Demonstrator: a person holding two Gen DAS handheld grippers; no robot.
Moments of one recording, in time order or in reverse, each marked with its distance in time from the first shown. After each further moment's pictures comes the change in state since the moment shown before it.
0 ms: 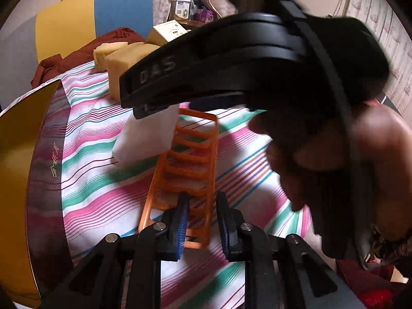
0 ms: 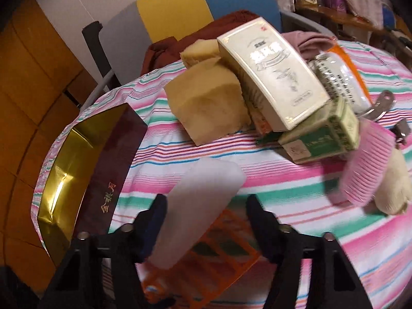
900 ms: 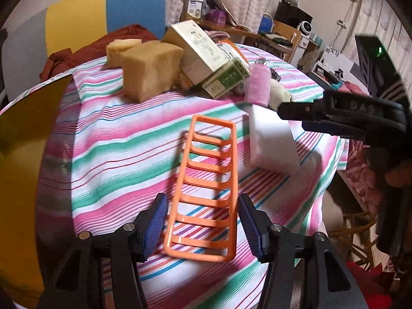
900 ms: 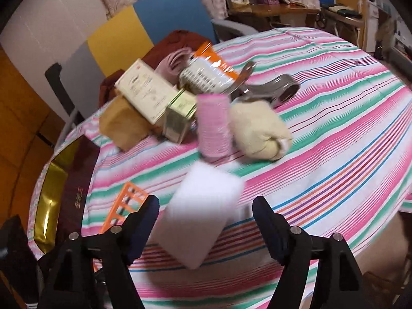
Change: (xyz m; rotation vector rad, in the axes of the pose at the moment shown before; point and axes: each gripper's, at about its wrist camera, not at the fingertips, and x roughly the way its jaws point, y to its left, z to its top) left arm 0.012 0.022 0.008 -0.042 0.004 0.052; right arm -0.080 -0.065 -0.045 0.190 -0.074 -0.191
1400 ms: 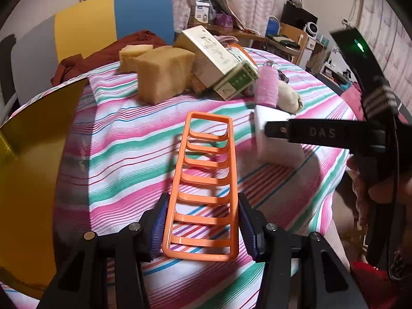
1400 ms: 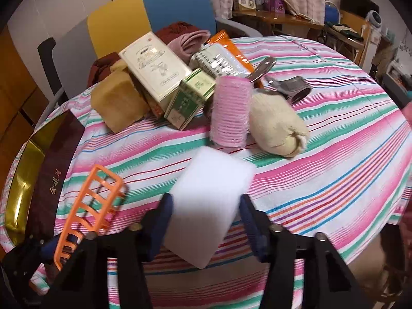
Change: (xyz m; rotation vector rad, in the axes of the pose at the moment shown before) left arm -0.024 0.007 -0.009 -0.023 -0.046 0.046; right arm 0.015 0.014 -0.011 -0.075 -0.035 -0.119
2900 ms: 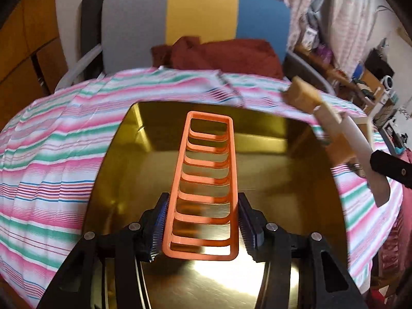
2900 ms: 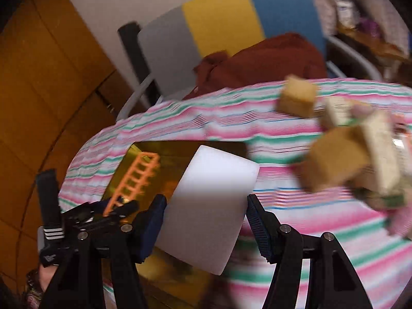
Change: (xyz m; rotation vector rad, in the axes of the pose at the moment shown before) left arm -0.059 0.271 0.027 -0.369 0.046 0.266; right arm -0.010 0.256 0.065 -0.202 0.060 0.431
